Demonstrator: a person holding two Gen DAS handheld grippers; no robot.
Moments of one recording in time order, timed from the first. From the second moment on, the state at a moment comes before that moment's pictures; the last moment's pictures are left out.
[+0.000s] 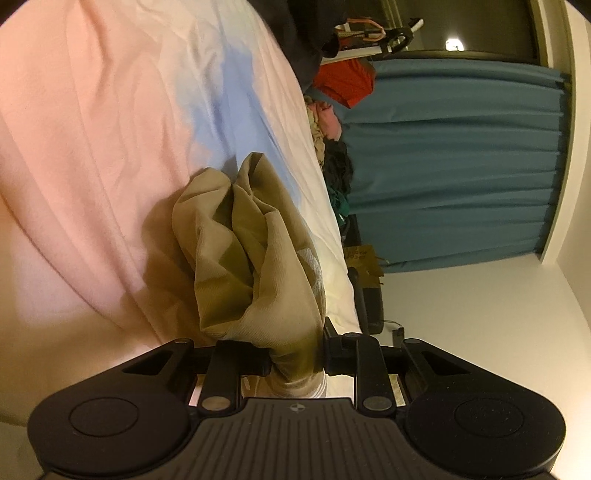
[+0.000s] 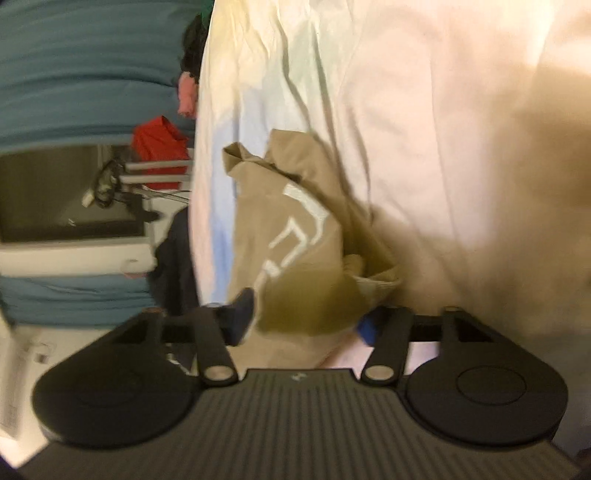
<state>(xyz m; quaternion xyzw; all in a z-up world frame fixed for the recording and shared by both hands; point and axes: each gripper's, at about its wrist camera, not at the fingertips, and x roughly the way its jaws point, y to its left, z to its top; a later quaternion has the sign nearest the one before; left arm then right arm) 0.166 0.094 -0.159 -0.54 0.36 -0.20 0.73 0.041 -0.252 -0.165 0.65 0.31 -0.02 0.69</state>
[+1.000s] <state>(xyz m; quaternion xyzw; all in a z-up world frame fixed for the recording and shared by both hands) 0.291 -0.200 0.004 -0.34 0.49 -0.34 0.72 0.061 -0.477 0.031 0.53 0.16 -0.18 0.81</state>
